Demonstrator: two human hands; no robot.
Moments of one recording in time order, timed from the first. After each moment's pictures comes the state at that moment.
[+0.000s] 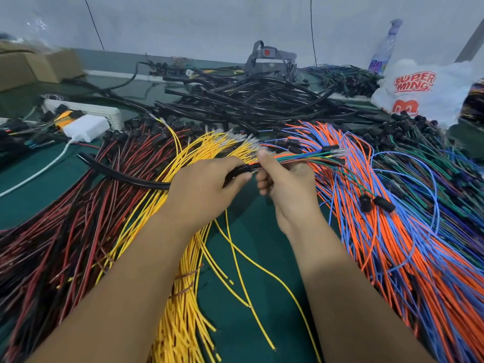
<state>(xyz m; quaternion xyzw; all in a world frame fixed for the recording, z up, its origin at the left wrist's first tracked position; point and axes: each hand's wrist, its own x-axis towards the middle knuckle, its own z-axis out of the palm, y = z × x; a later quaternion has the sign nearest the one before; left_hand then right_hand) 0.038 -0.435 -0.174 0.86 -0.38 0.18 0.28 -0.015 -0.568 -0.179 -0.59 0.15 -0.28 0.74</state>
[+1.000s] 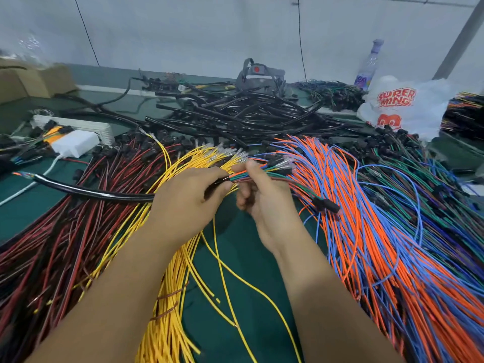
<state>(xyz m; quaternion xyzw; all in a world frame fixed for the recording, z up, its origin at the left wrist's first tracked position) 0.047 -0.432 -0.180 0.84 -0.39 0.21 0.30 -0.015 -0.561 -0.175 -0.56 0.09 -0.20 0.80</state>
